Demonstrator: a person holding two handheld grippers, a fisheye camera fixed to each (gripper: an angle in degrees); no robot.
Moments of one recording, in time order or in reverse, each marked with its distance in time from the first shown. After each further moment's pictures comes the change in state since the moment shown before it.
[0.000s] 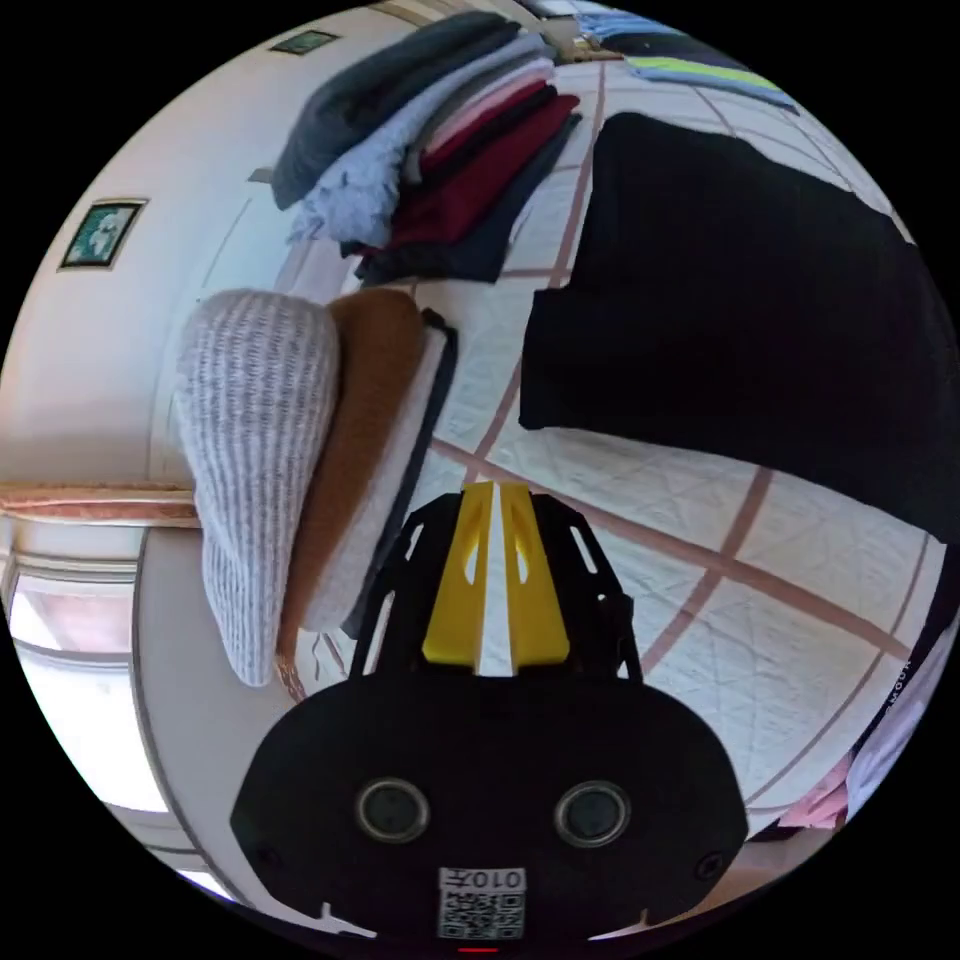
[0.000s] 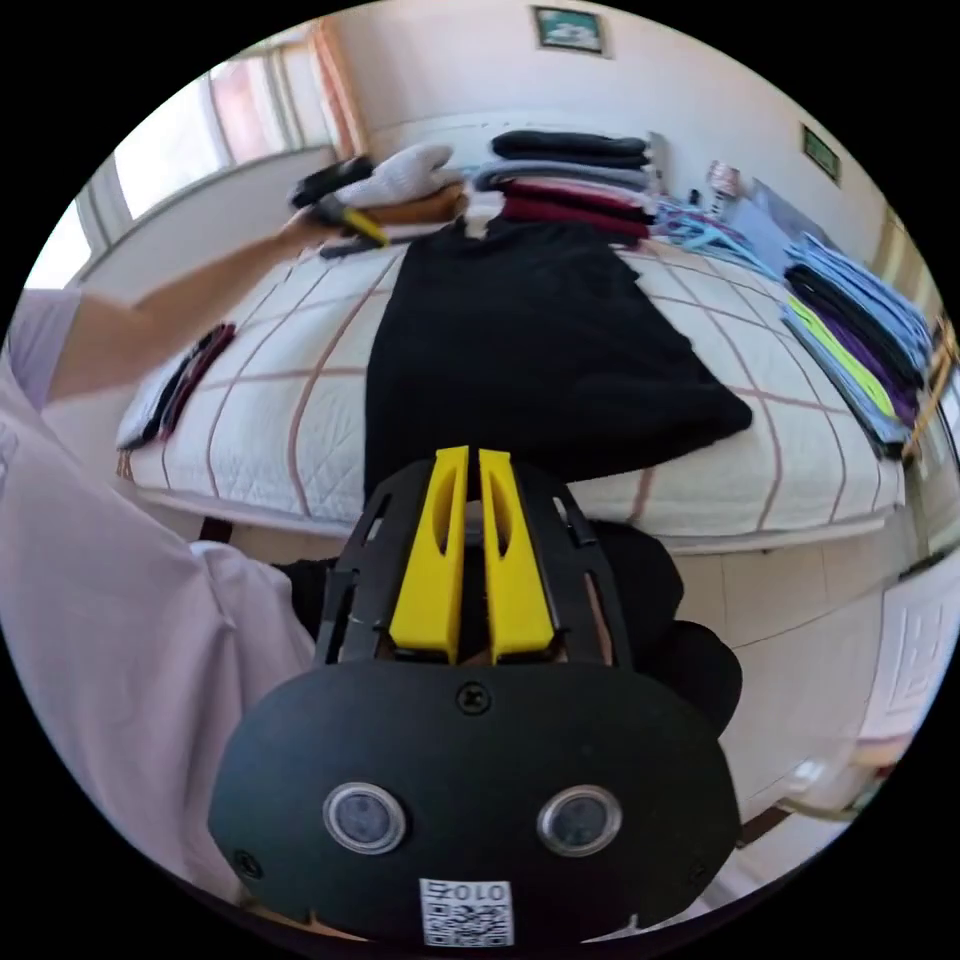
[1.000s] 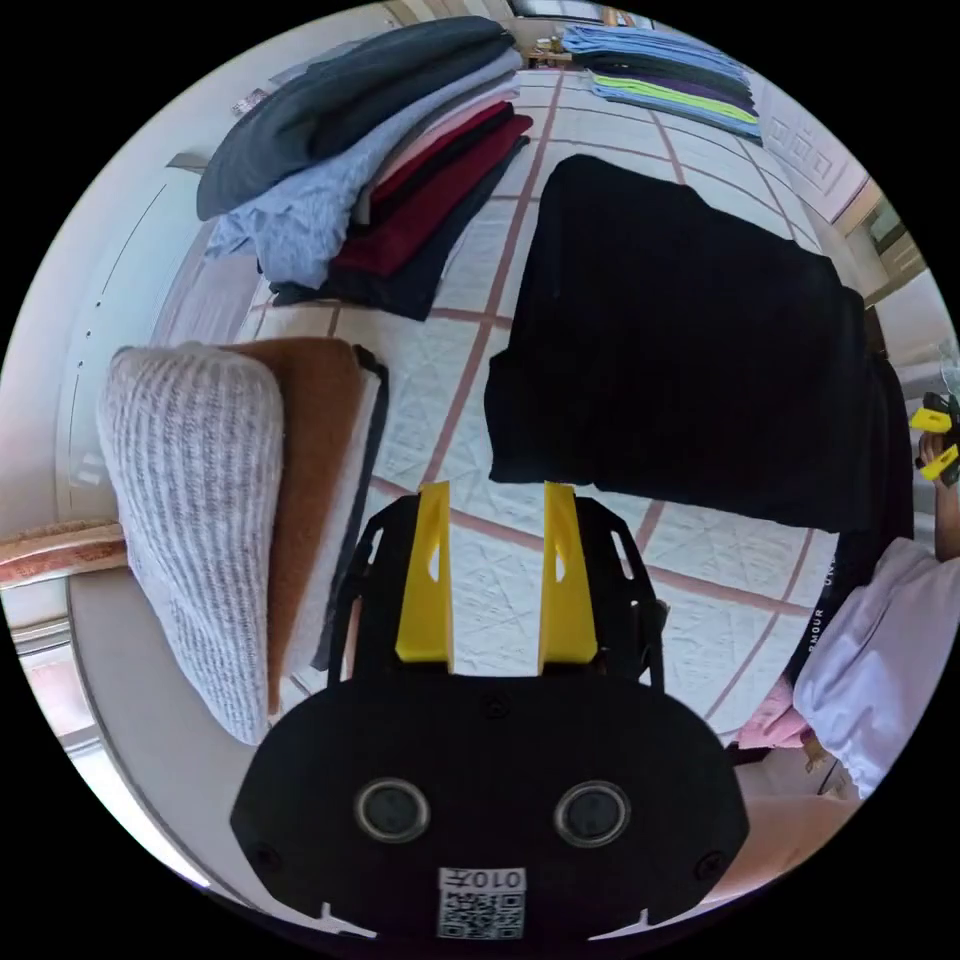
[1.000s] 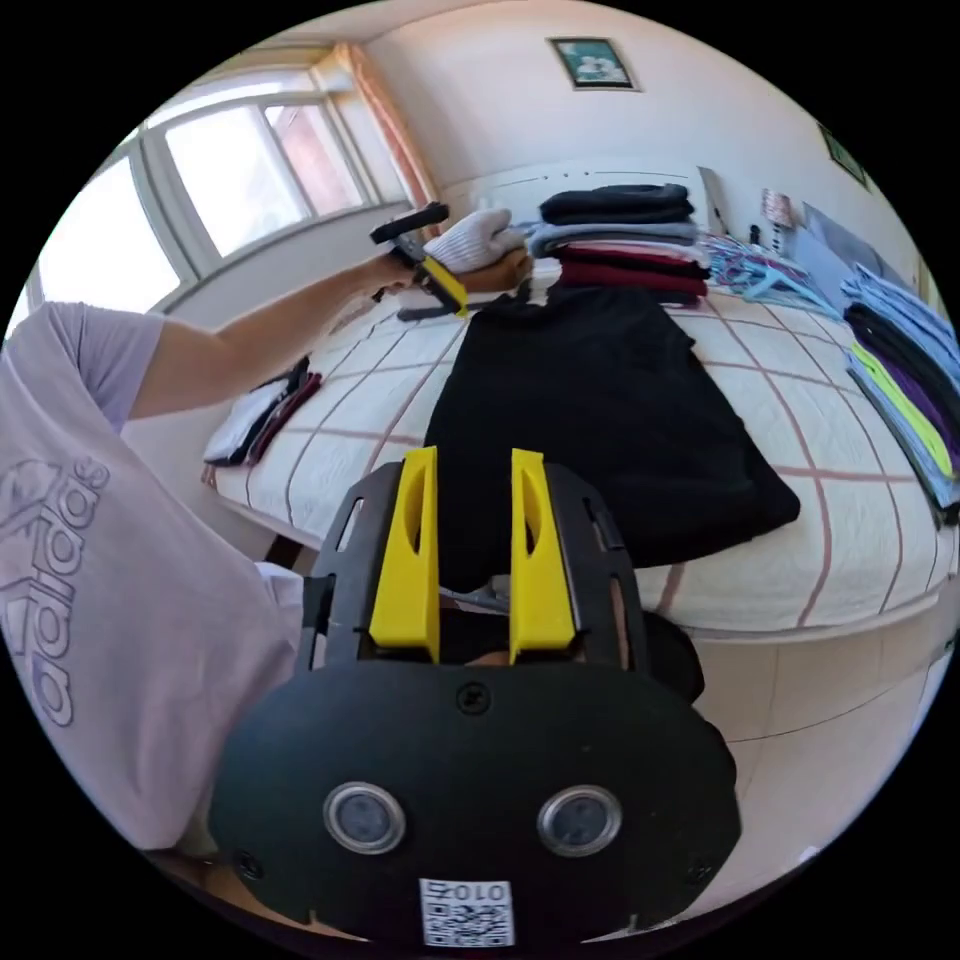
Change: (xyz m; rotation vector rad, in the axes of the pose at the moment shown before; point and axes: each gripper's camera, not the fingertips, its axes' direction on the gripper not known) left arm -0.060 -0.143 0.129 -0.110 0.346 0.120; right arm 0.026 -0.049 -0.025 0.082 -0.241 -0.170
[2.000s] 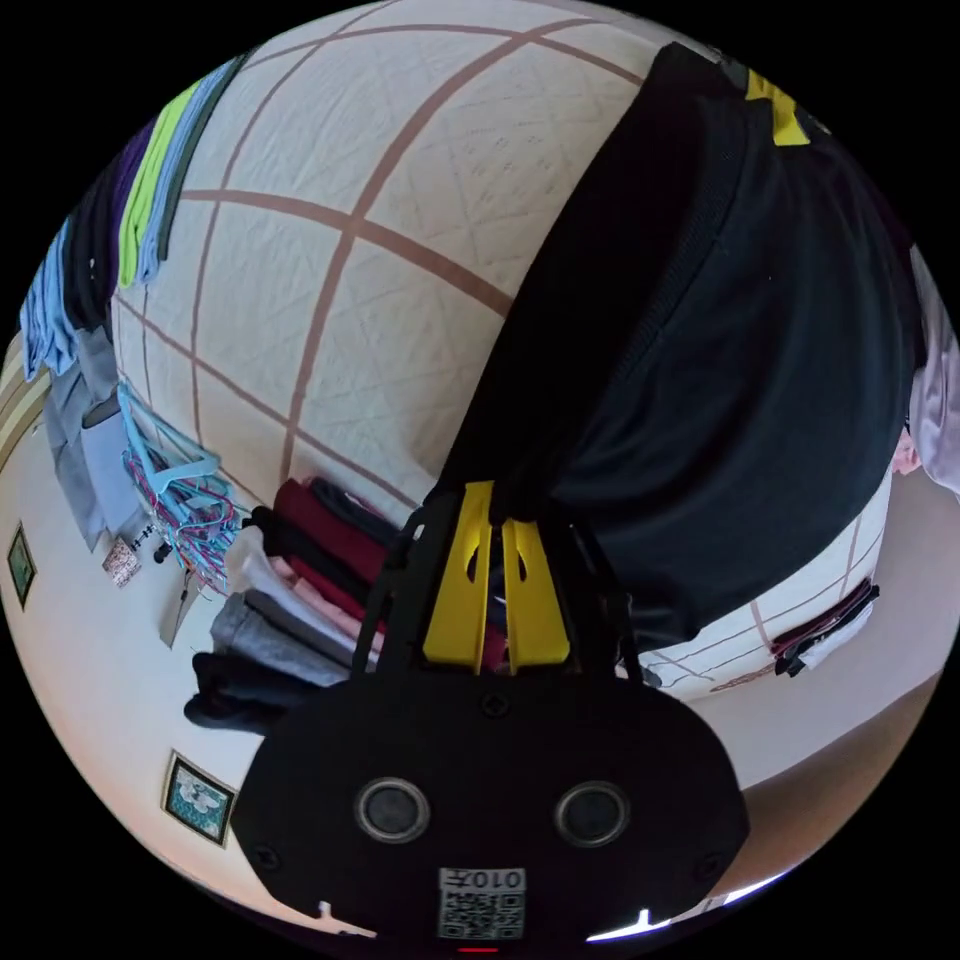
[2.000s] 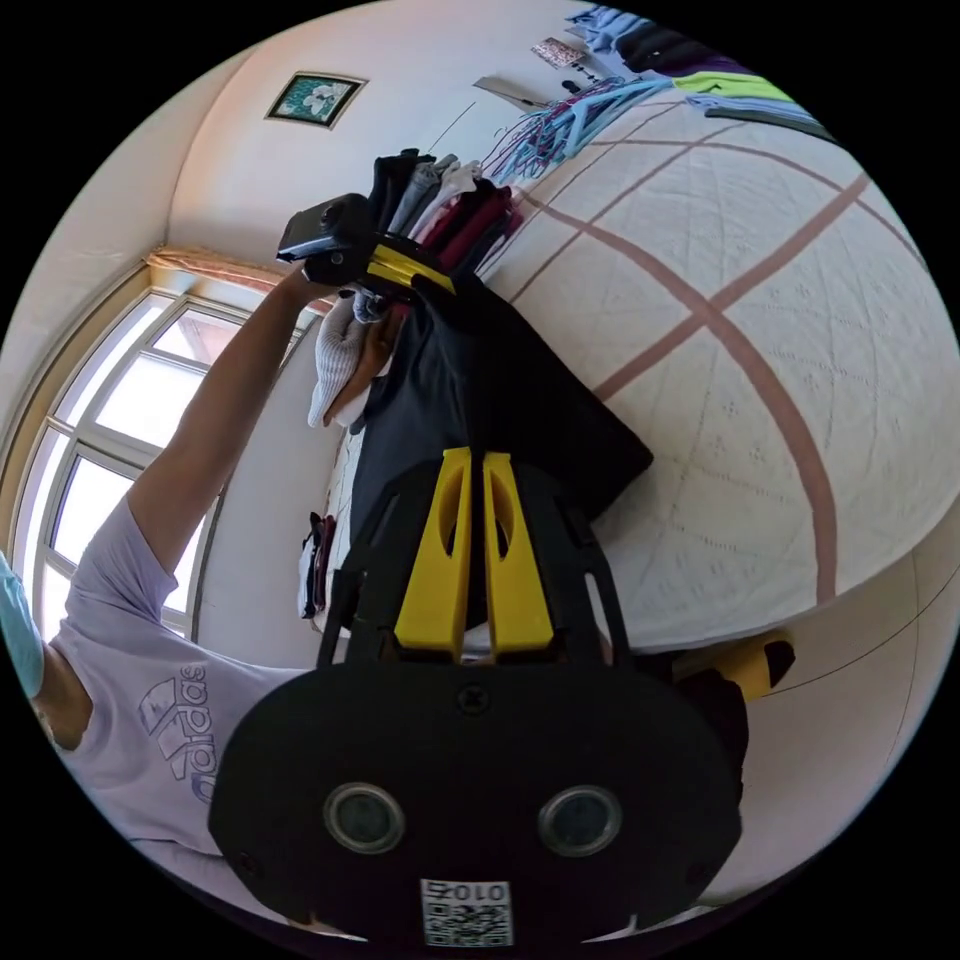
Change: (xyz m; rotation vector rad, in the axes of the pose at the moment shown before) left arm 0.235 -0.369 -0.058 -0.282 -0.352 1.096; right arm 0.310 0.001 -0.042 0.051 -0.370 0.595
